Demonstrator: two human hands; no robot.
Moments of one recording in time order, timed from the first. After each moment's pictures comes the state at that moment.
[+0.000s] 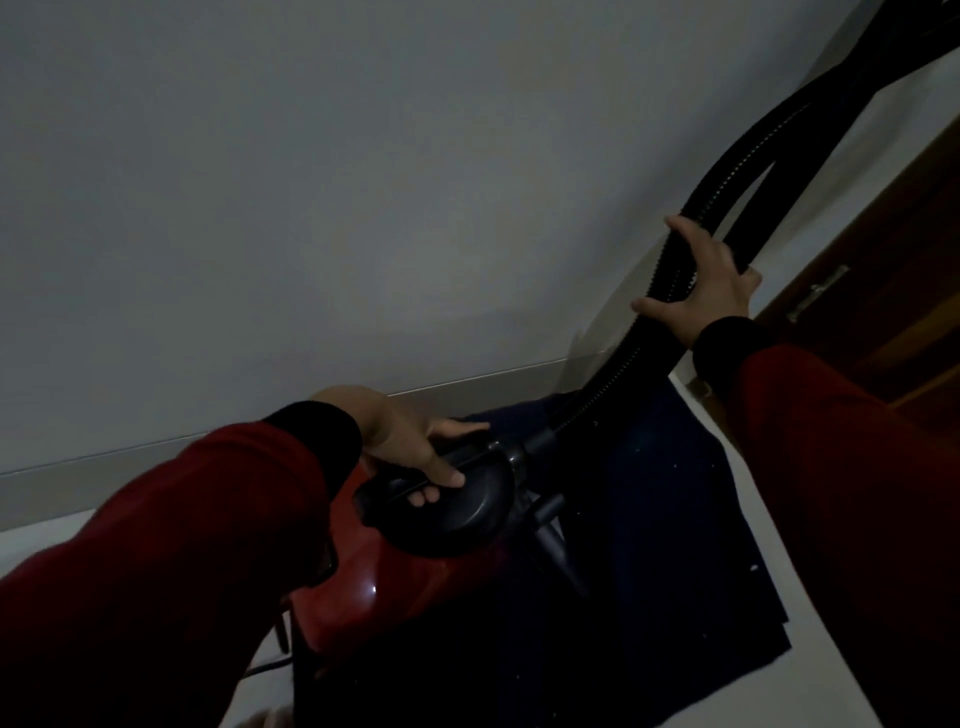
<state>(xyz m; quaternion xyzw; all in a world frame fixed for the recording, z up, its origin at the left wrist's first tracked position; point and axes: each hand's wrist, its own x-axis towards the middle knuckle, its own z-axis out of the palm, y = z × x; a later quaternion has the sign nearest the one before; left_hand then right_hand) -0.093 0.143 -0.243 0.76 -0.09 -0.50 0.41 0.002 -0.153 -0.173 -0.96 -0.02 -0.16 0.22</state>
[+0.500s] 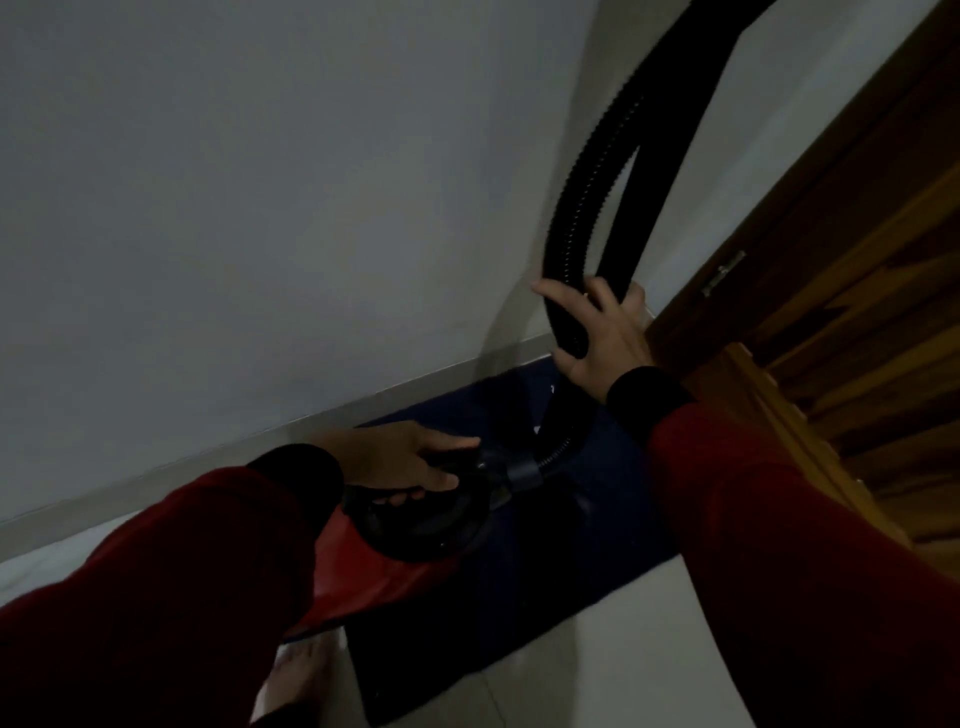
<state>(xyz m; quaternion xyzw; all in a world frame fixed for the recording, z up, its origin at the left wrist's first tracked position) -0.152 0.146 -0.128 0.80 -0.14 -0.45 0.37 -0.102 -0.090 -0.081 -0.98 -0.13 -0.11 0.13</state>
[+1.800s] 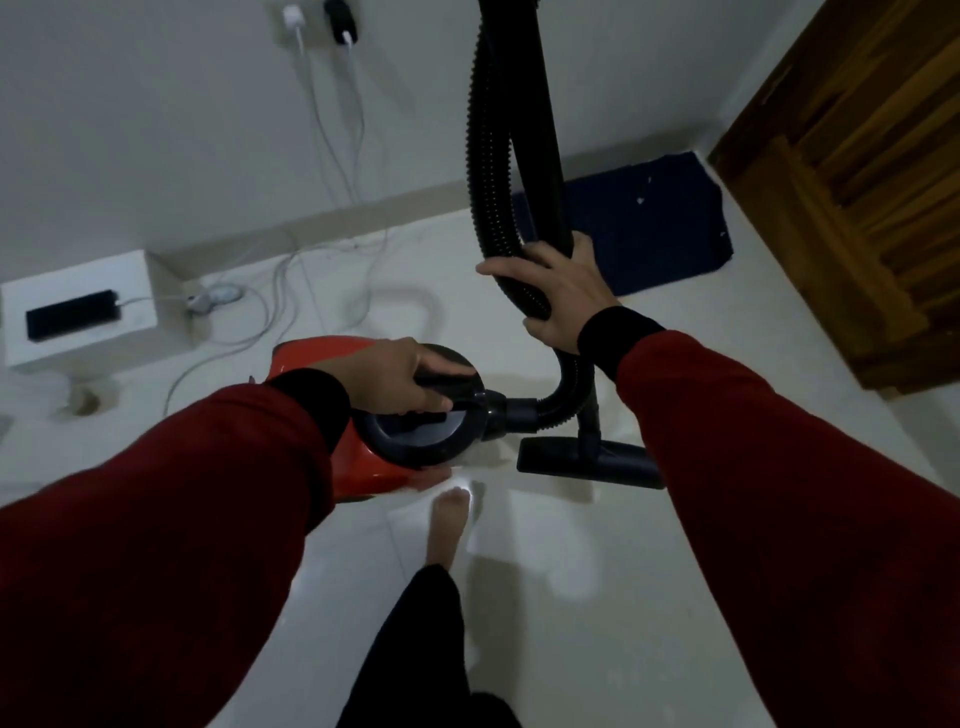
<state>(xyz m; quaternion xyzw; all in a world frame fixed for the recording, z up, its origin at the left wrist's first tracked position) -0.880 0.497 0.156 0.86 -0.12 -0.38 0.31 -0.814 0.272 0.146 -0.96 -0.26 0.05 0.14</state>
